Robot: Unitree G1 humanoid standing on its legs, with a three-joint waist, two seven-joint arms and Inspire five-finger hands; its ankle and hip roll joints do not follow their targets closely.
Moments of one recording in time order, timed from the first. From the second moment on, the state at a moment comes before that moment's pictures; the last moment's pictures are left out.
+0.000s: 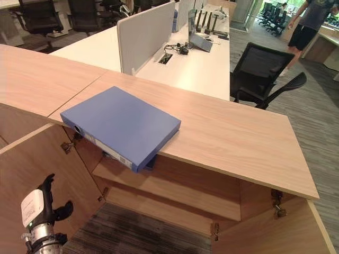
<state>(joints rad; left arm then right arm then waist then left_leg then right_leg) 0.30 0.42 0.07 0.22 0.55 -0.04 0.64 0.11 -0.22 0.18 1.25 0.09 -0.10 -0.11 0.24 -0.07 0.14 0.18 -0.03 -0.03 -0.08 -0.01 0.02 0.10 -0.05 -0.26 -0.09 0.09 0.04</state>
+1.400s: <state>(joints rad) 0.24 0.74 0.06 -0.08 0.75 -0.18 0.49 0.11 -0.28 0.11 1.22 0.20 -0.08 -0.06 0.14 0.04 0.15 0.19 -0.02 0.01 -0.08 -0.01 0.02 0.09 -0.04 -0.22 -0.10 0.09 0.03</state>
